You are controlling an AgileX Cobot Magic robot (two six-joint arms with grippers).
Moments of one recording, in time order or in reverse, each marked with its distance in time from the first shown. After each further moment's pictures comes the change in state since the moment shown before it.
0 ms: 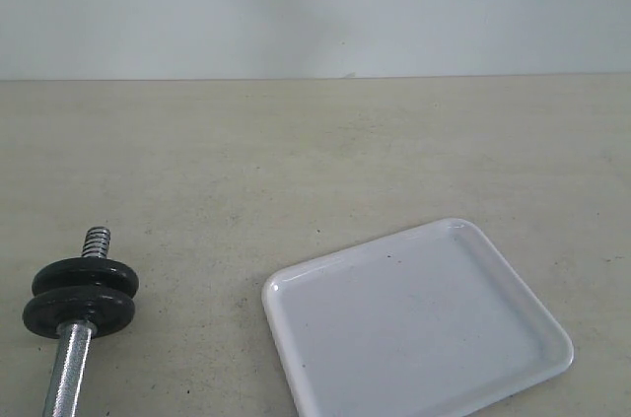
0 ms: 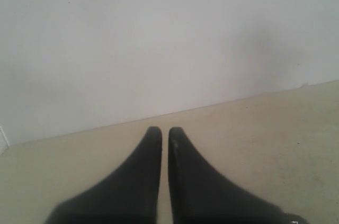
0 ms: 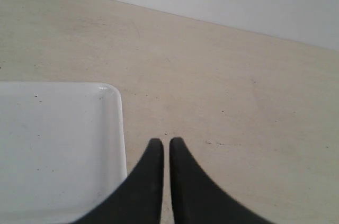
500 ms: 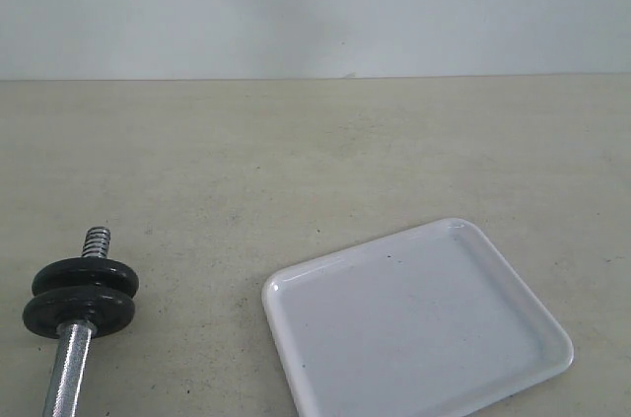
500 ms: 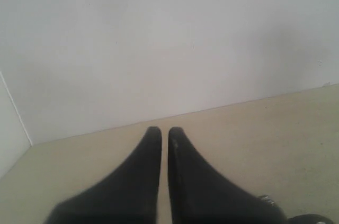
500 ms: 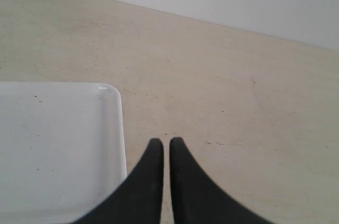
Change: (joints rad) left arm 0.000 0.000 0.000 0.000 0.049 0.054; right arm 0.000 0.000 0.000 0.000 0.000 0.000
